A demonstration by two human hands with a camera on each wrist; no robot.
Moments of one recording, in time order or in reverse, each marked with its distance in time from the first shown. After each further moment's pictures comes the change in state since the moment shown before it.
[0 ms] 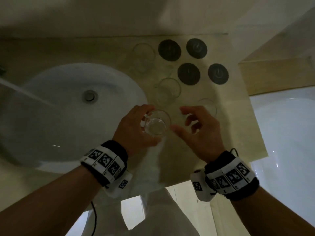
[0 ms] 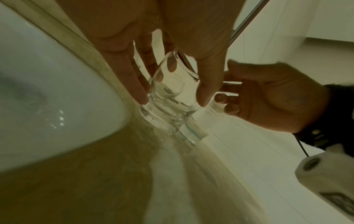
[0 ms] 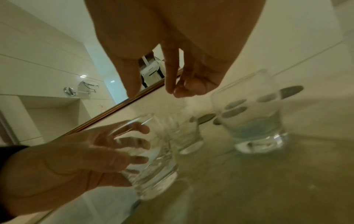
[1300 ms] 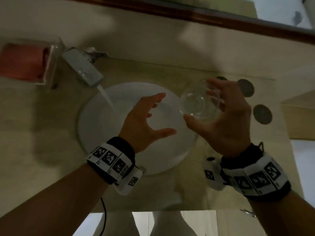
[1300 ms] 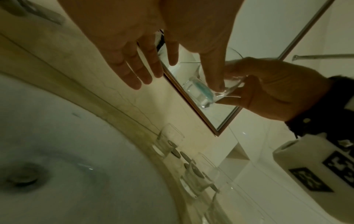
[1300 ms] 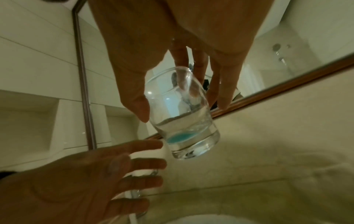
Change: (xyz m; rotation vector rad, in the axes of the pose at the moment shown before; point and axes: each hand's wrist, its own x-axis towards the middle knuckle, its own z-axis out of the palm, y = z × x) left_hand -0.038 -0.009 -0.155 -0.113 0.296 0.008; right_hand 0.060 -0.160 0.069 -0.153 0.061 -0.457
